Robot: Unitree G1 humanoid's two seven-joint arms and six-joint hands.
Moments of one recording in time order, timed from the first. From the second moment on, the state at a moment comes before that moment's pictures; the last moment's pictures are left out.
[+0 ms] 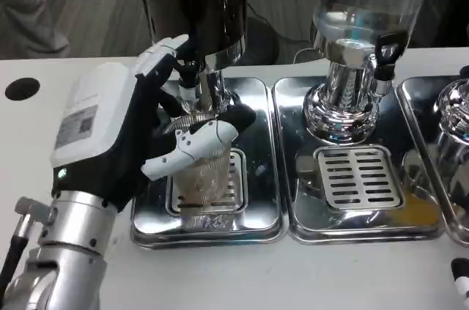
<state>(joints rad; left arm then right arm) 0.08 0.29 -0.14 -0.50 0.71 0.13 -0.06 0.52 -0.47 -0.19 0.19 -0.32 -0.82 -0.08</state>
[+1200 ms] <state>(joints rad) 0.09 0.29 -0.14 -0.50 0.71 0.13 -0.06 0.52 -0.47 -0.19 0.19 -0.32 -0.82 -0.08</state>
